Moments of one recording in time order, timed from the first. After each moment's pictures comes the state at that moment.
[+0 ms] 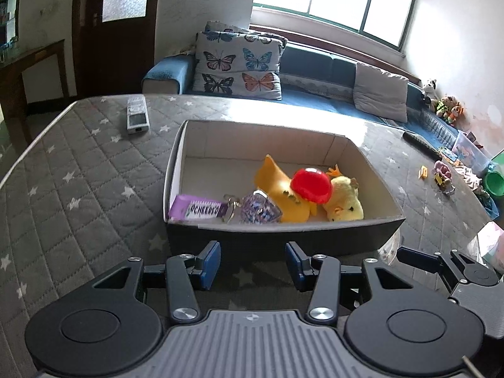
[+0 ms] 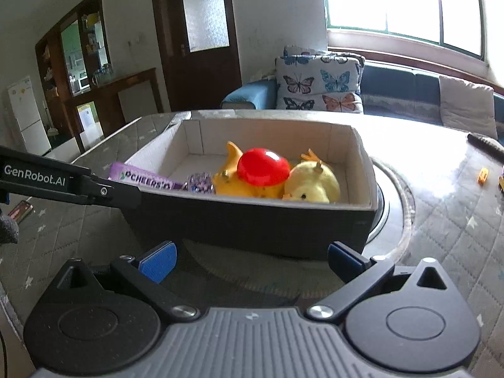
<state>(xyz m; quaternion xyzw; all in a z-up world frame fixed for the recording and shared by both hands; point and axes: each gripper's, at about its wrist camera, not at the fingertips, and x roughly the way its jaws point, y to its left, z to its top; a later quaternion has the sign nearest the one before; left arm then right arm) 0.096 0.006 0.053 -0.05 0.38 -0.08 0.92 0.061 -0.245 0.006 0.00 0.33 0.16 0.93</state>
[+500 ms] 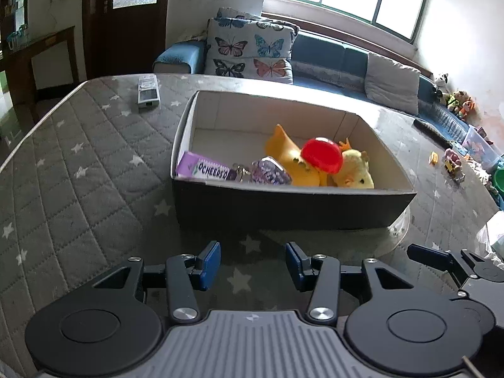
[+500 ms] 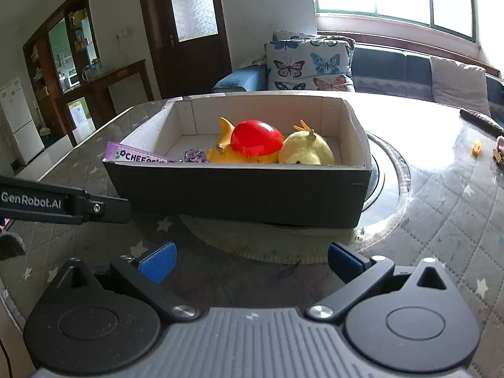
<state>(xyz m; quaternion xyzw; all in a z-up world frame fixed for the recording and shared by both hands) 0.080 0.003 0.032 -0.05 0.40 -0.06 0.91 0.050 -0.247 -0.008 0.02 0.36 0.14 0.92</state>
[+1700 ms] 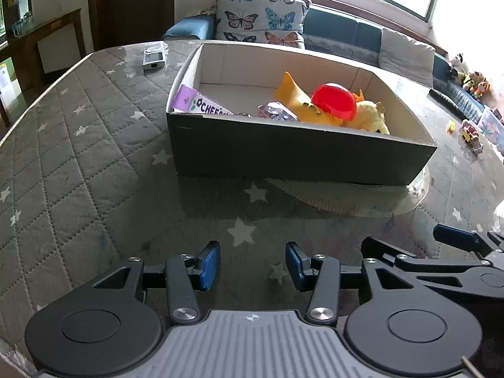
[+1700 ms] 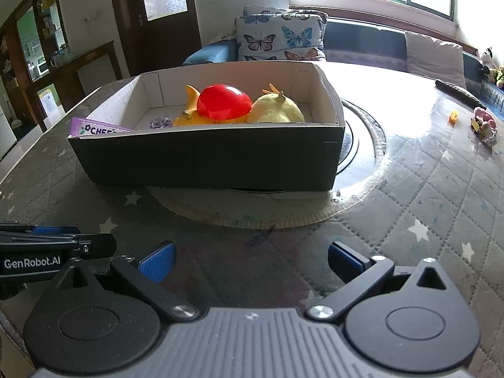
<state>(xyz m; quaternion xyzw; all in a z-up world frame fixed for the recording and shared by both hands) 0.072 -0.011 -0.002 -0.03 0.44 -0.04 0.89 0.052 -0.251 -0.024 0.01 0.40 0.08 0.91</state>
